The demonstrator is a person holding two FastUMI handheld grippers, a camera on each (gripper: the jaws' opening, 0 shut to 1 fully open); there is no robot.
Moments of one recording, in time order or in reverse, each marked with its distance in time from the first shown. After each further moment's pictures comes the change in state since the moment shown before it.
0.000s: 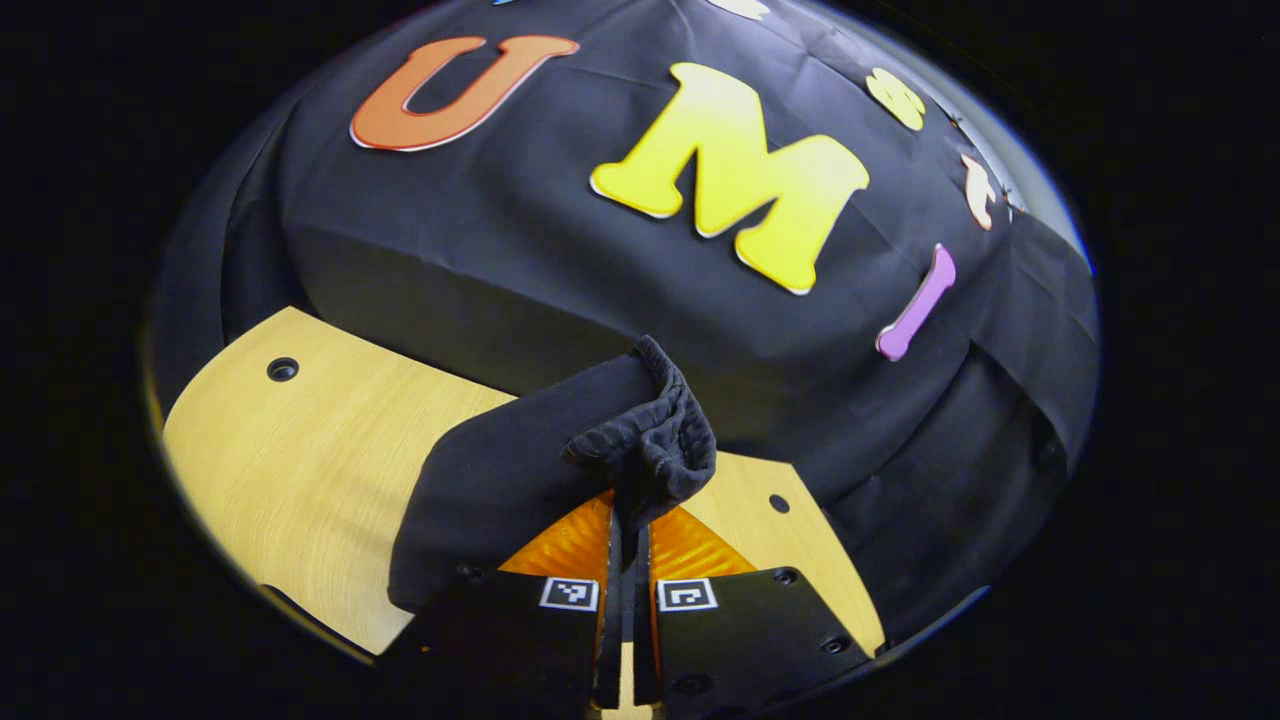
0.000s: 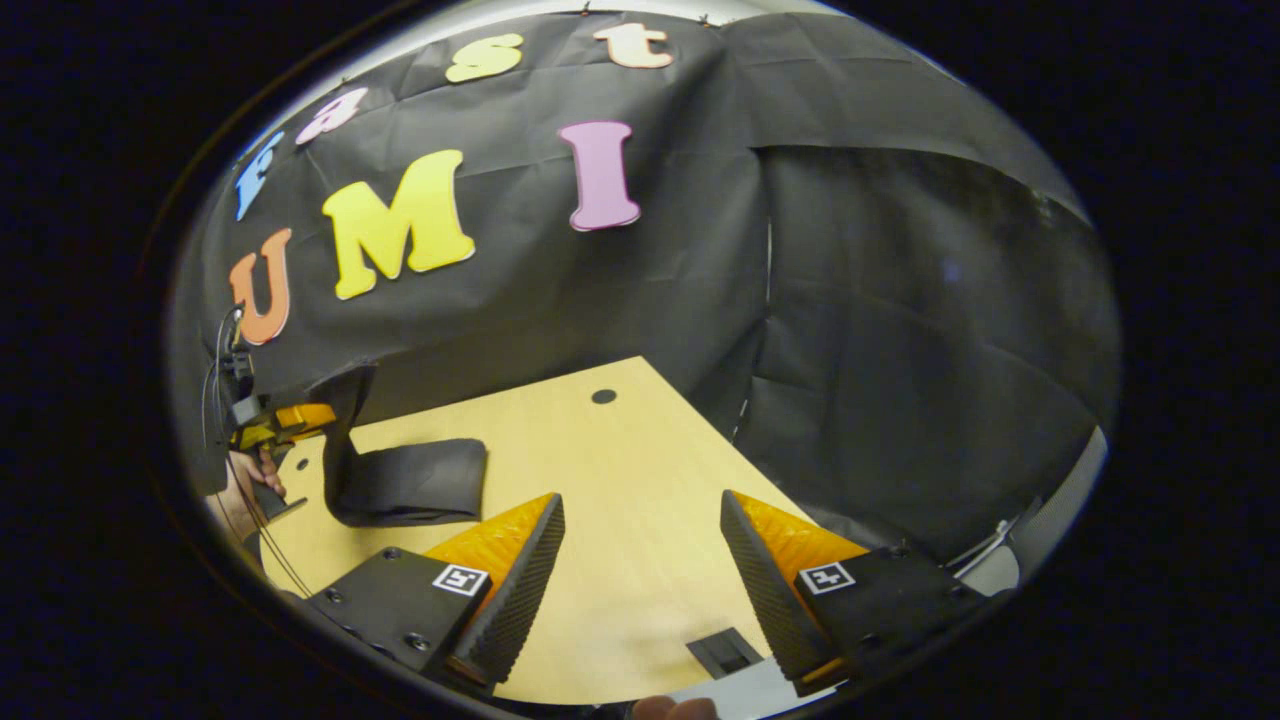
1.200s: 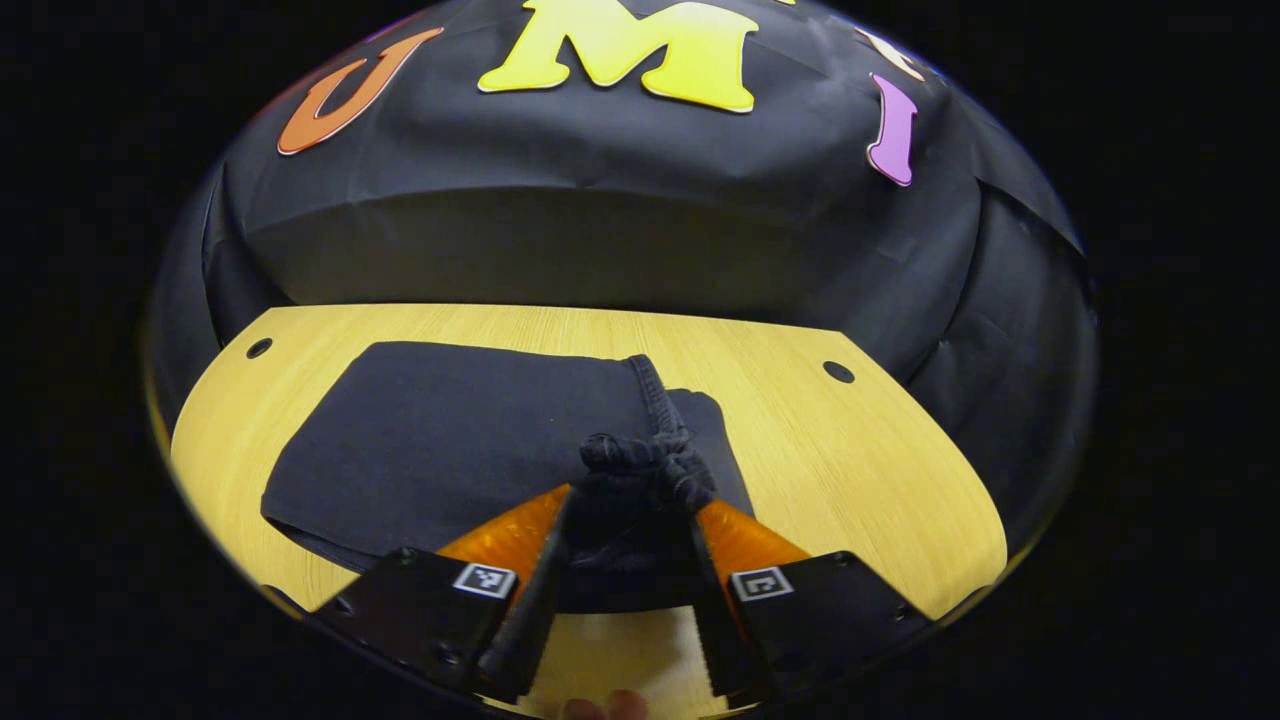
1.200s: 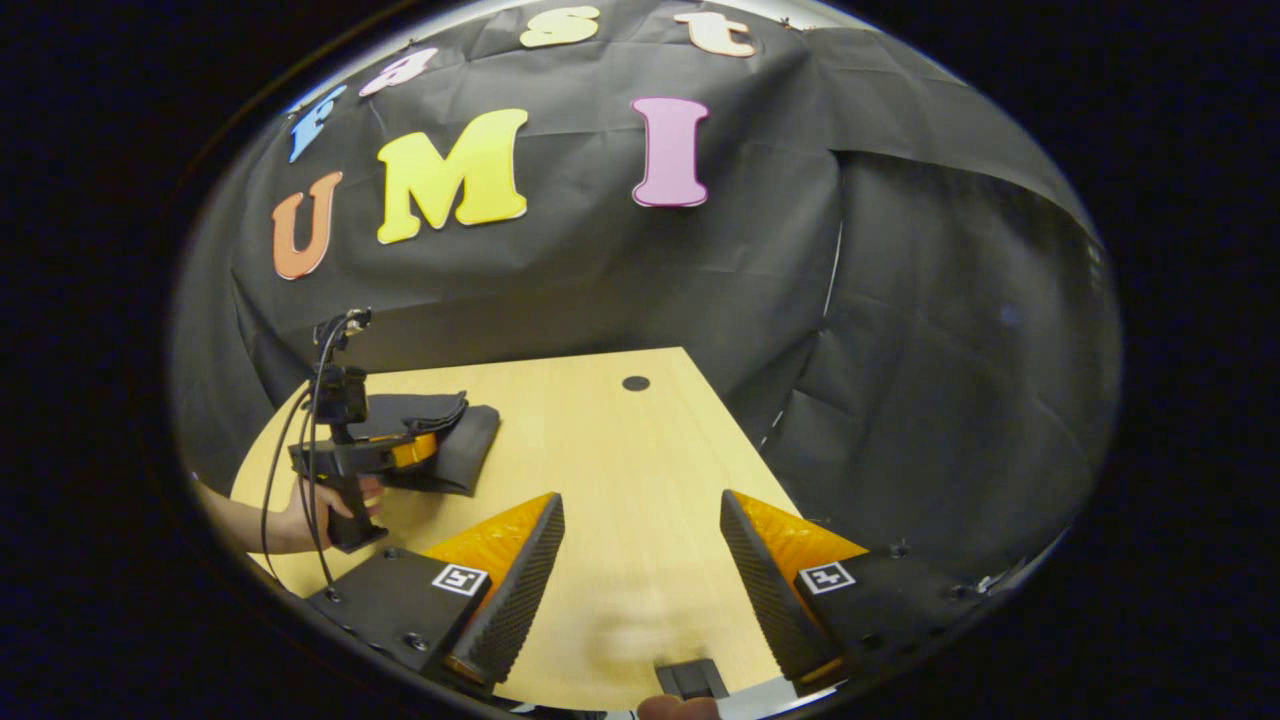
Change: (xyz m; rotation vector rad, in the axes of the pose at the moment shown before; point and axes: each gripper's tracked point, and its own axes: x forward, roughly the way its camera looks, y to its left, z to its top) left arm 0.077 -0.032 -0.153 0.201 0.136 0.119; right arm 0.049 0.031 -0.010 -0.198 0.030 0.138
